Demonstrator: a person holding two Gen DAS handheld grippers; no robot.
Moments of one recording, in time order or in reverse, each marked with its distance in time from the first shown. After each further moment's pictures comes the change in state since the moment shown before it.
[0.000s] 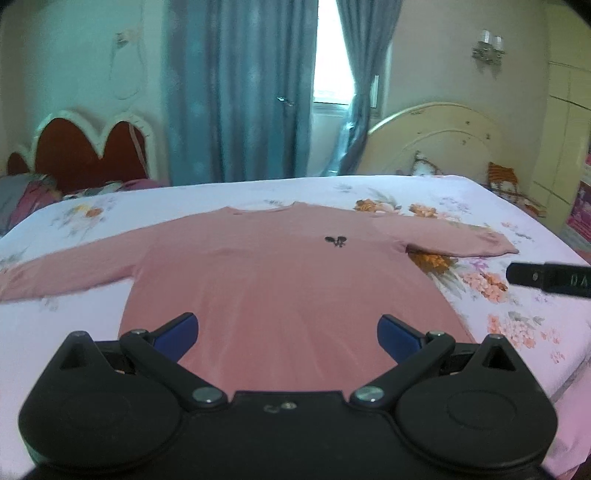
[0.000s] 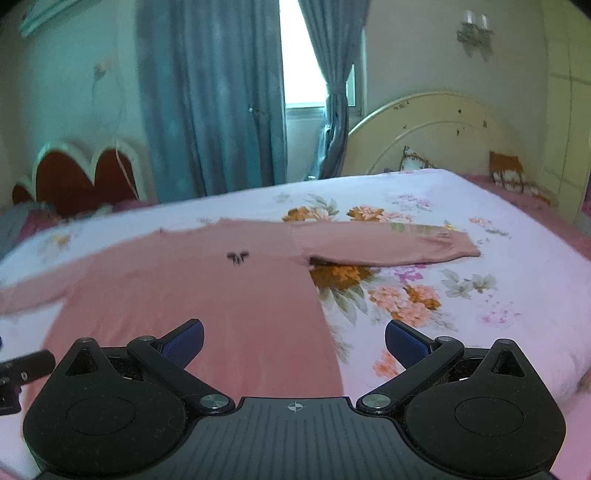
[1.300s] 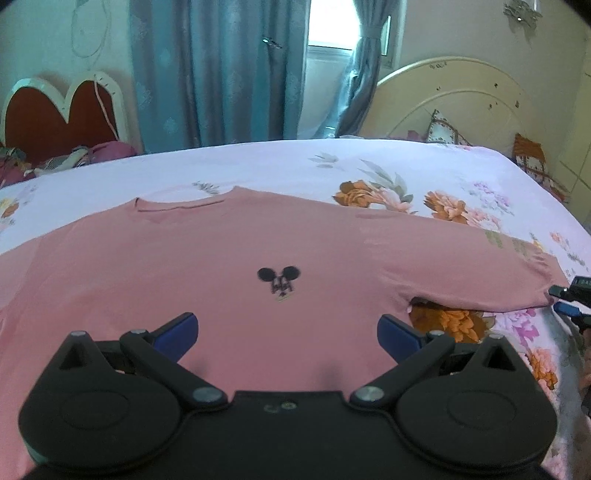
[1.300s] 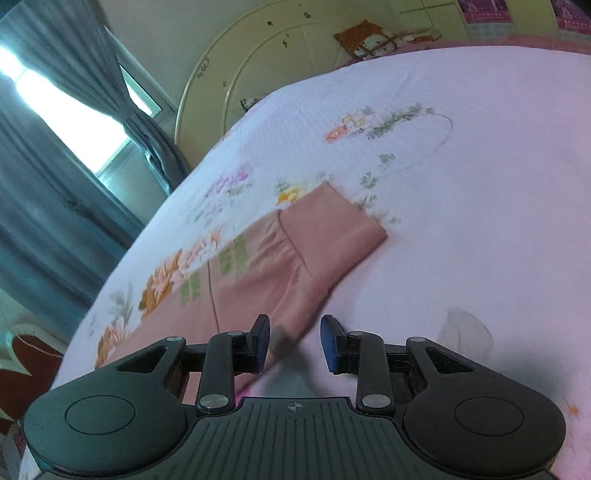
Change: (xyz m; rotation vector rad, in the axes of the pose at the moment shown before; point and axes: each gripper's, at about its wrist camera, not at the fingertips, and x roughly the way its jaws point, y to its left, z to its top) left arm 0.242 -0.106 0.096 -0.029 0.179 0.051; right arm 0.281 -0.352 0.054 0.677 0.052 -0.114
